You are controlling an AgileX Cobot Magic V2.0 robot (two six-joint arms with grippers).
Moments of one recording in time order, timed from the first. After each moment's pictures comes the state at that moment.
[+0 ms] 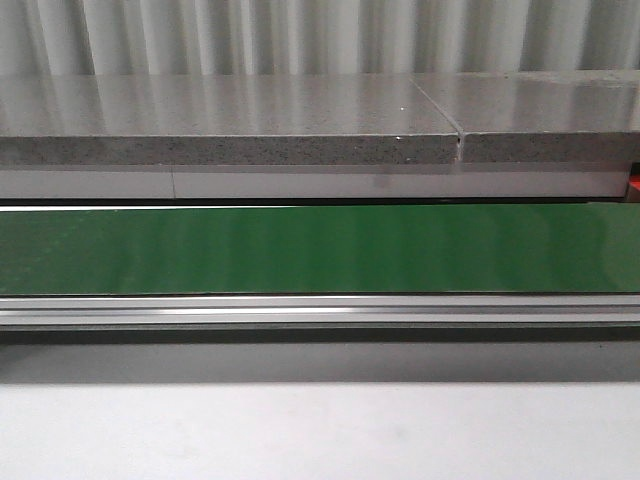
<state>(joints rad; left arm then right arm) 0.21 0.62 -0.60 -0.42 0.50 0.20 0.01 0.42 -0.62 -0.03 0.77 -0.07</state>
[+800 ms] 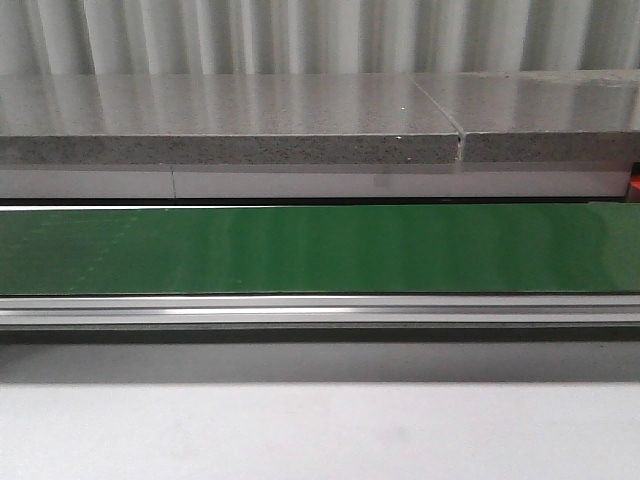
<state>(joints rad) 0.37 1.51 -1.06 -0.45 0.63 0.12 0.01 0.42 -0.62 -0.03 0.77 -0.07</state>
